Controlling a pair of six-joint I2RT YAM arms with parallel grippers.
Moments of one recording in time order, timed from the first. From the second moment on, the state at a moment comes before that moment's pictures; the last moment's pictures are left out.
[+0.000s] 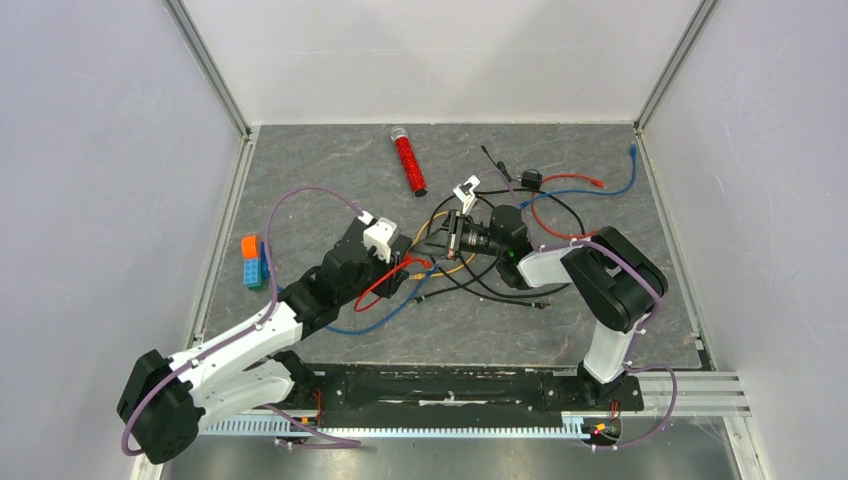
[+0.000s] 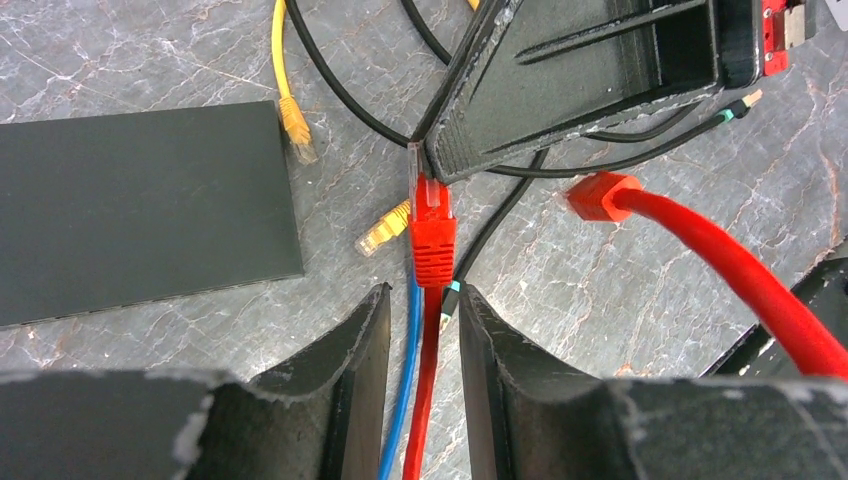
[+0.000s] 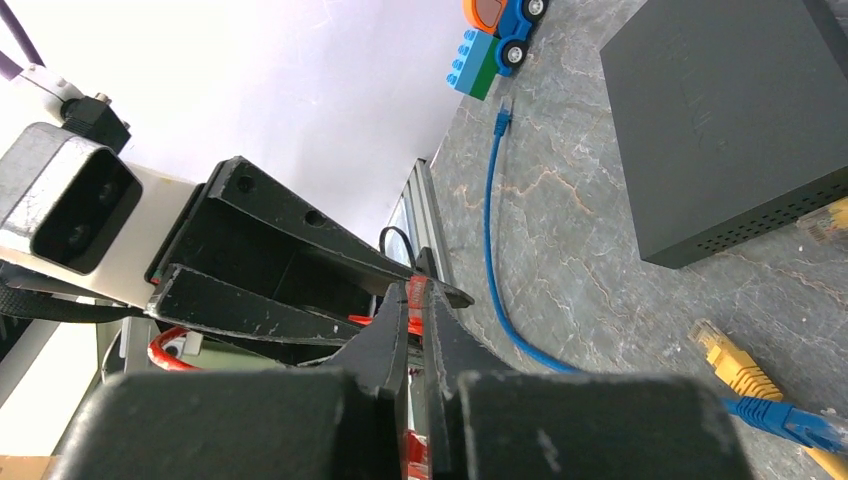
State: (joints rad) left arm -0.74 0.96 0.54 -0.07 -0.01 -0.21; right arm 0.61 1.81 0.72 1.05 -0.73 1.09
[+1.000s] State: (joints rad) left arm -0.74 0.97 0.53 0.02 -0.02 -0.17; right arm 0.61 1.82 0.72 1.06 -0.69 1.12
